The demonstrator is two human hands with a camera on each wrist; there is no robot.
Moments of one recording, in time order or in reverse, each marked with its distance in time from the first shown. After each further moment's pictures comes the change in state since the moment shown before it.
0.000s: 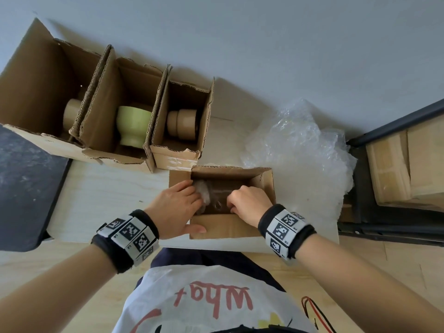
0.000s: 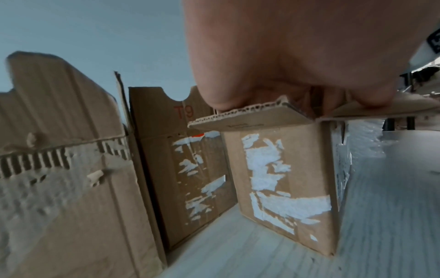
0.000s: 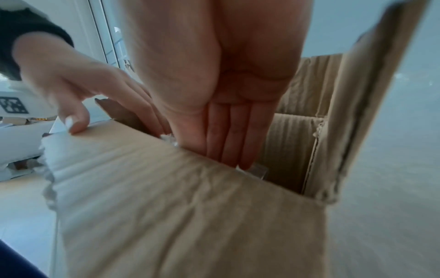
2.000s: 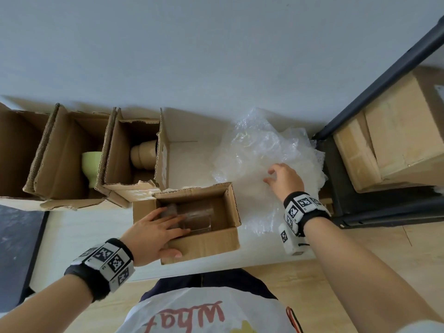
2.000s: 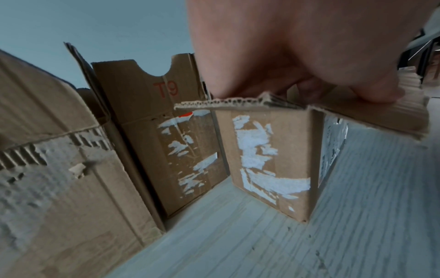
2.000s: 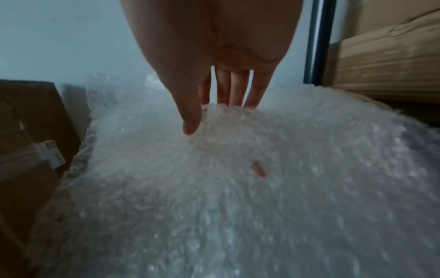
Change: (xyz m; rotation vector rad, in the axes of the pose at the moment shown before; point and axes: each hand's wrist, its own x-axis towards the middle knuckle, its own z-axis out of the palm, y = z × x) left_hand 0.026 0.009 -0.009 0.034 -0.258 0.033; right_hand -0.027 0.177 0.026 0.503 0.524 0.593
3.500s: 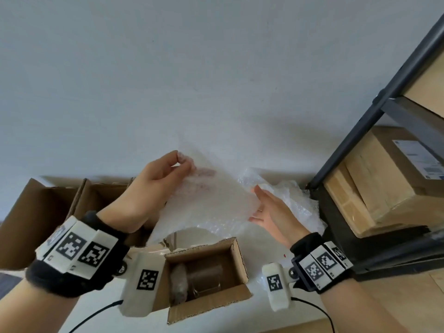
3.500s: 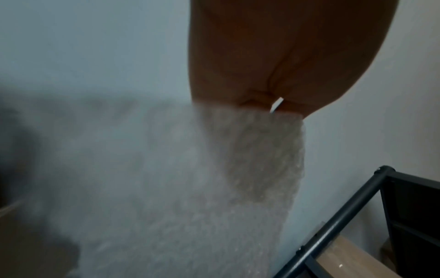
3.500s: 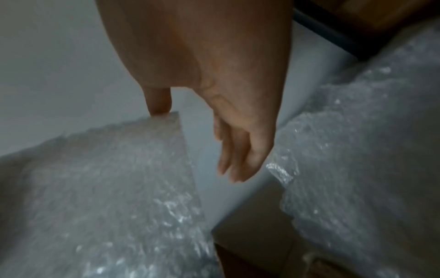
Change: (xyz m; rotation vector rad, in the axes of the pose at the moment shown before) left_hand -0.056 -0.021 -0.238 -1.363 0.890 0.025; right_hand -0.036 -0.091 -0.087 1.369 -0.334 0.101
